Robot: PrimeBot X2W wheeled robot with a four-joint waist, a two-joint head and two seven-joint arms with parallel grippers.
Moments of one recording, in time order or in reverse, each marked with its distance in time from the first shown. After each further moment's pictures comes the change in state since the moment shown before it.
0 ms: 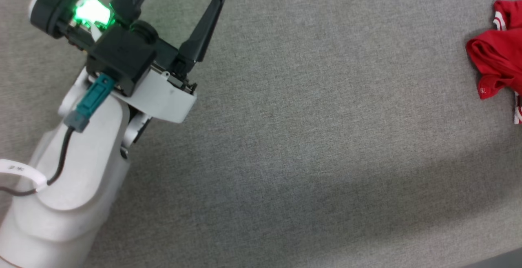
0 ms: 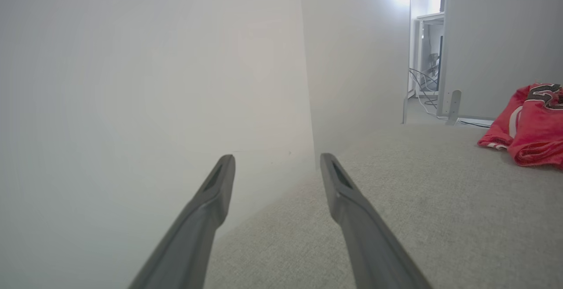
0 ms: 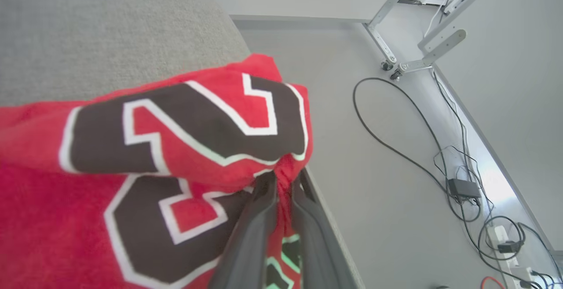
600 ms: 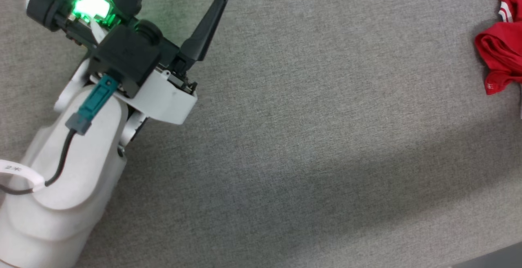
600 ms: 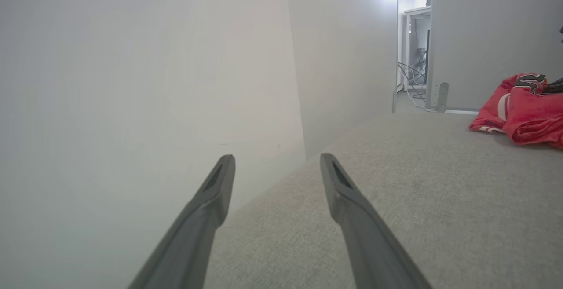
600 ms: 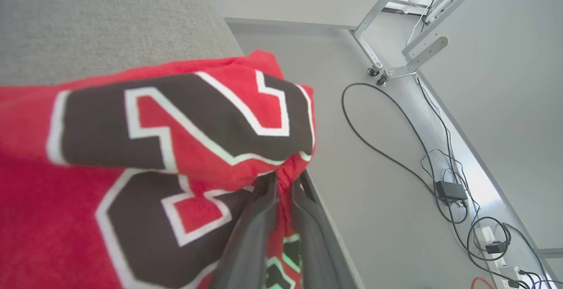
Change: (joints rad) left arm -0.028 0.032 -0.036 -0.019 0.012 0.000 0.000; right arm -0.149 0.059 -0.065 0.270 -0.166 0.000 -0.208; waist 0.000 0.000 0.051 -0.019
